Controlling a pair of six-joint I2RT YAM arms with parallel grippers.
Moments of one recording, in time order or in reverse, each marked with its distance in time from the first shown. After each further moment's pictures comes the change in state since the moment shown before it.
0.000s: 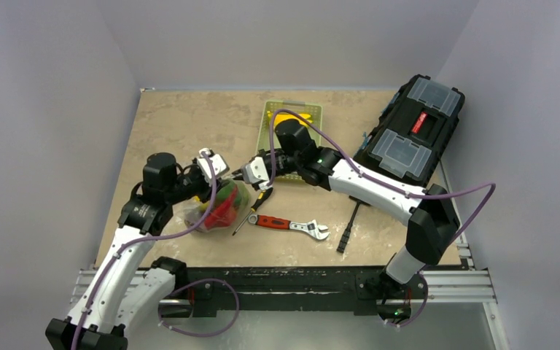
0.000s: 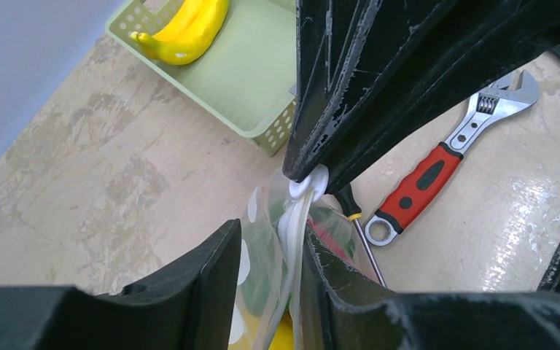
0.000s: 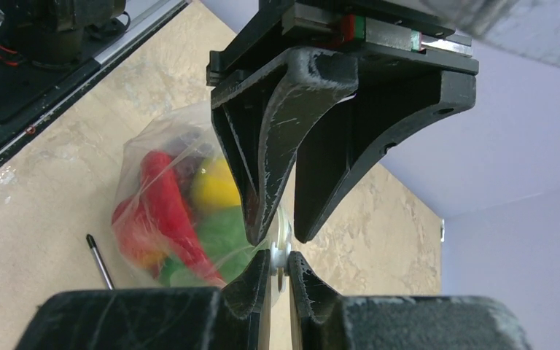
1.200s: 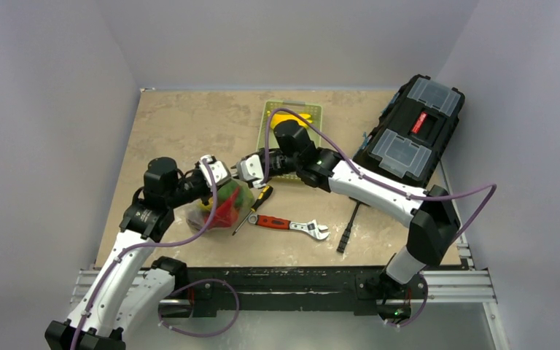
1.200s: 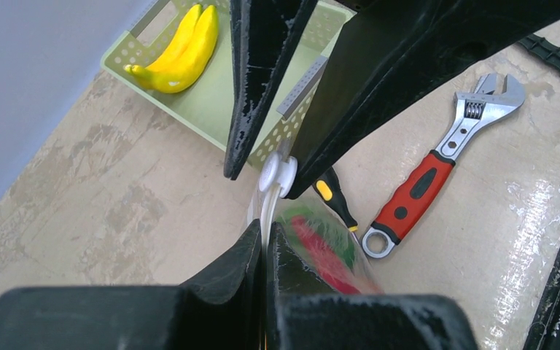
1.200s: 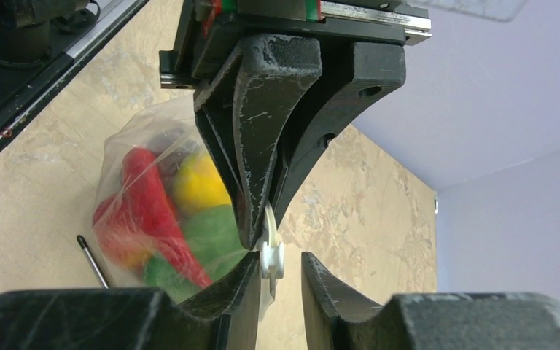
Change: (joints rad) left arm -0.042 -0.042 -0.064 0.089 0.024 0.020; right arm 0.015 -0.003 0.012 0.009 0.101 0.063
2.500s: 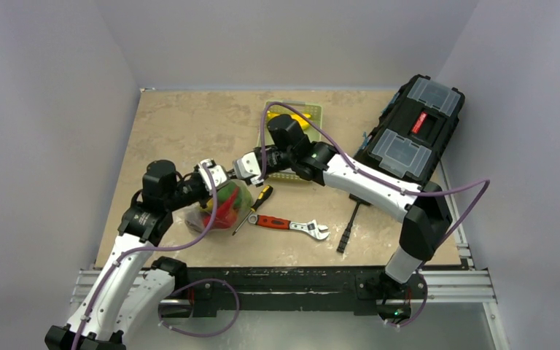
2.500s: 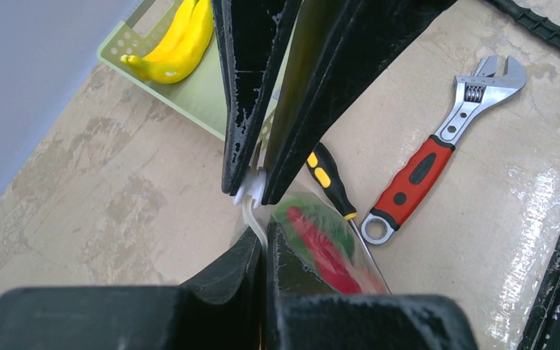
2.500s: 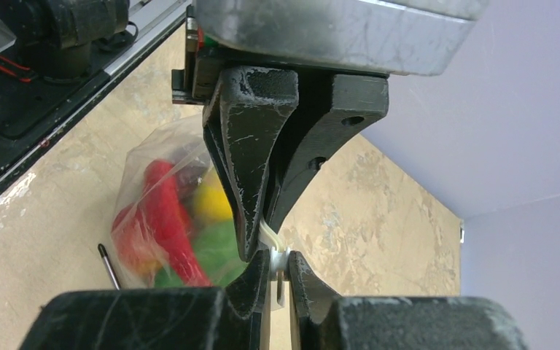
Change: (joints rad) left arm 0.005 -0.029 -0.011 -0.037 0.000 0.036; right arm 0.005 0.053 0.096 -0.104 -0.086 -0.025
